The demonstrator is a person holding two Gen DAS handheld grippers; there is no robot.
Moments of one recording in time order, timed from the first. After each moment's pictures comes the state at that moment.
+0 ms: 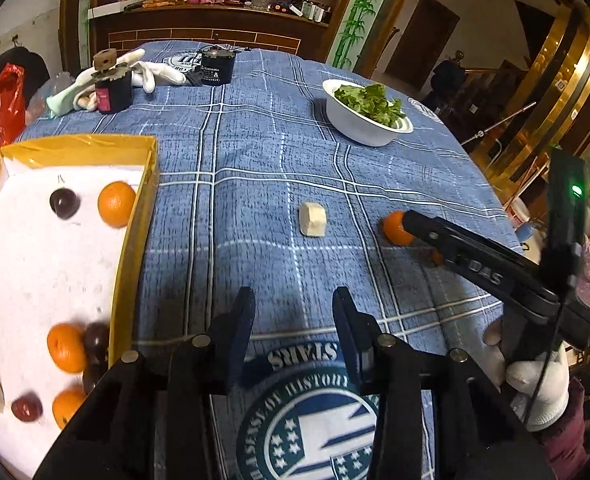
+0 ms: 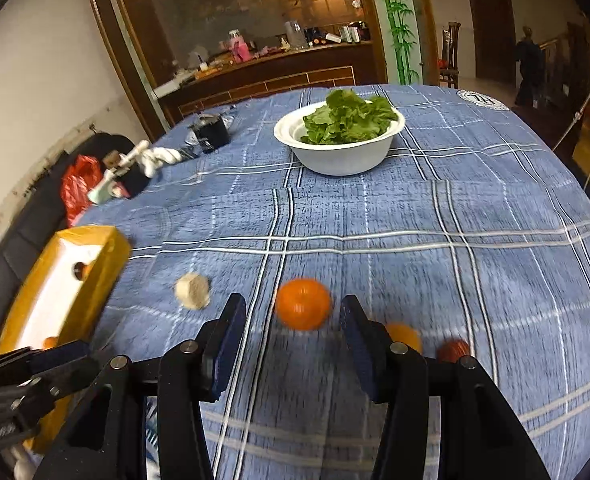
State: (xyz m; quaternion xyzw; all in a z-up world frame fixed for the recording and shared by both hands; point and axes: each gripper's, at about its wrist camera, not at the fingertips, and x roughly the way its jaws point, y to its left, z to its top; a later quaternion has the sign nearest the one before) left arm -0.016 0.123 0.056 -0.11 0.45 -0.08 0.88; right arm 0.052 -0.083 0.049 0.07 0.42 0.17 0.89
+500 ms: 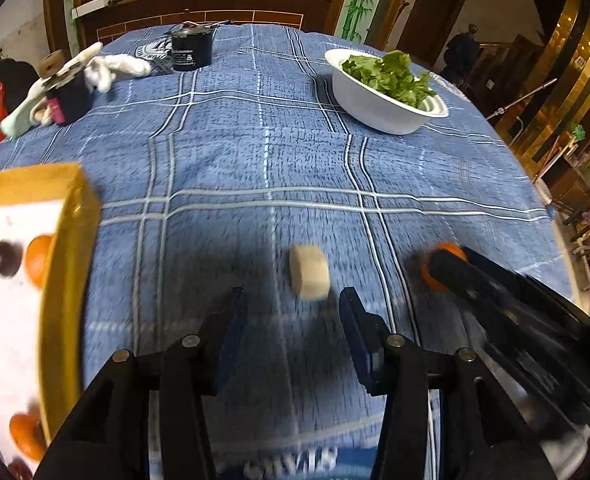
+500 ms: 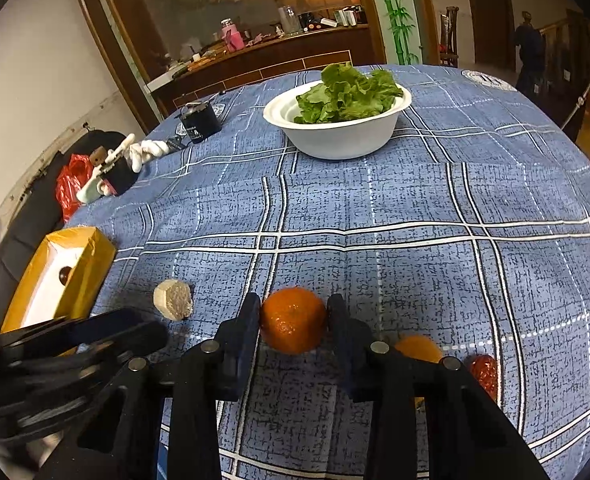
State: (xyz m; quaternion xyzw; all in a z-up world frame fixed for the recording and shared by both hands) left arm 0.070 0.089 0.017 -0.07 0.49 -0.05 0.87; right arm 0.071 -0.087 0.029 0.09 0.44 0.18 0.88
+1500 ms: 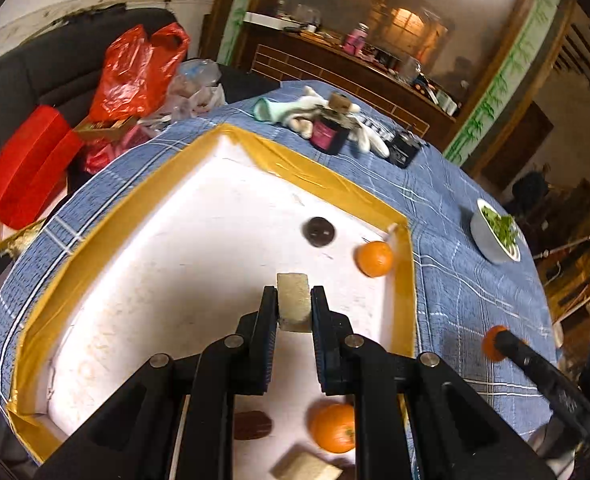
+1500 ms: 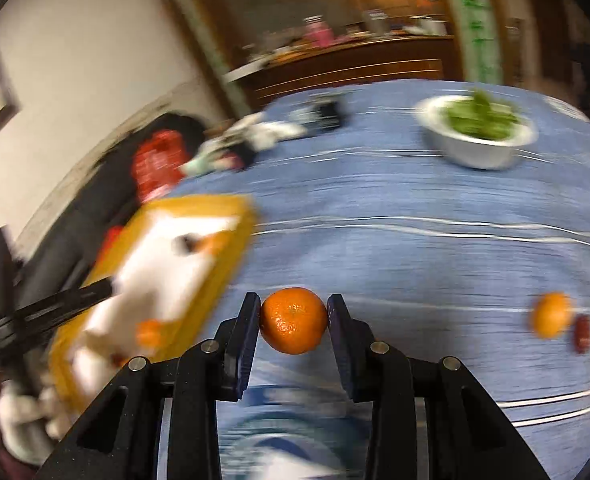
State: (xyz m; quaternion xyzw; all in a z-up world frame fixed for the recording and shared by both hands) left arm -0.082 0.311 0.061 -0.24 0.37 0.11 0.89; right arm 0.001 0.018 0.080 0.08 0.42 0.32 0.84
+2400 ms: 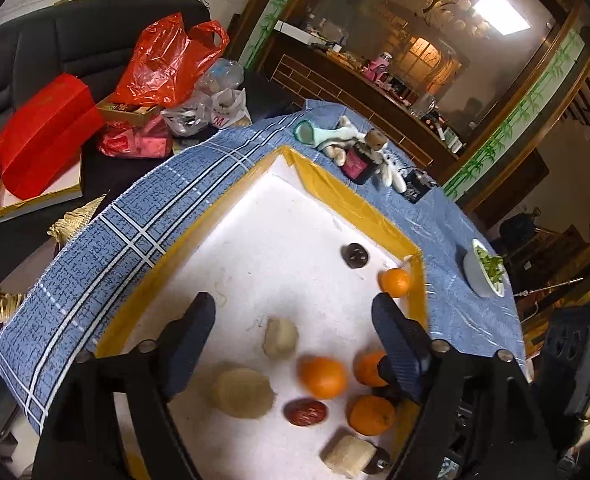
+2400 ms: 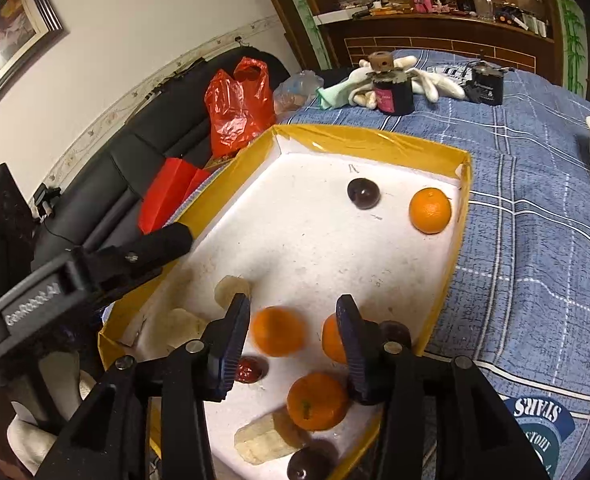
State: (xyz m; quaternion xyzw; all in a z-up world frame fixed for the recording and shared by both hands) left arm -0.128 0.366 0.069 -0.31 0.34 0.11 0.88; right arm -0.038 0.171 0.074 0.02 0.46 0.40 0.79
